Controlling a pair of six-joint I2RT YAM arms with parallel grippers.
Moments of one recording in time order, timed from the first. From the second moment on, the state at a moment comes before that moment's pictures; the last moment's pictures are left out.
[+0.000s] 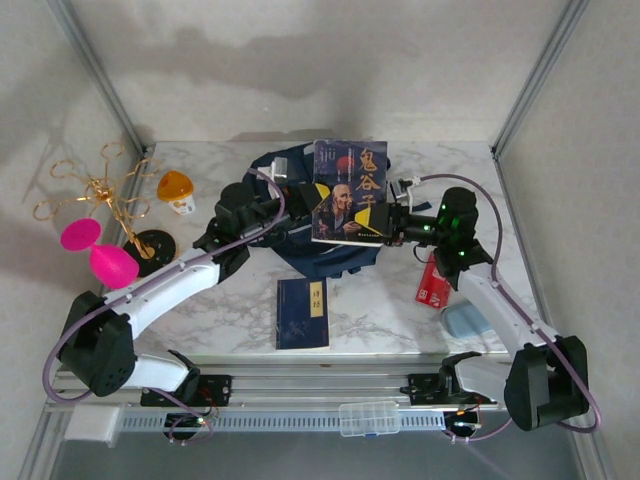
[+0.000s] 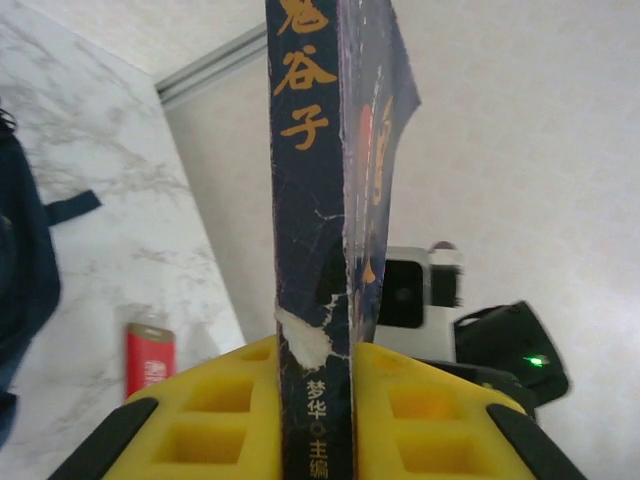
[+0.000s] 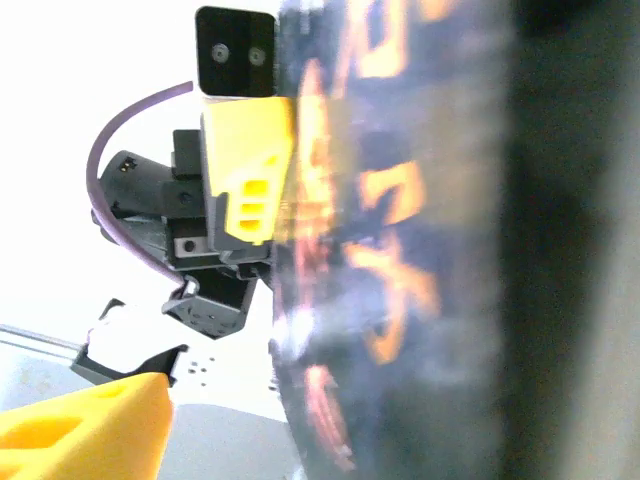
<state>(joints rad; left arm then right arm) -0.57 1.37 0.97 0.39 0.43 -1.10 0.28 1.16 0.79 0.29 -1.14 1.04</state>
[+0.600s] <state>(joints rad) -0.57 1.37 0.98 0.27 0.38 -0.99 0.28 1.21 0.83 0.03 -1.06 0.88</state>
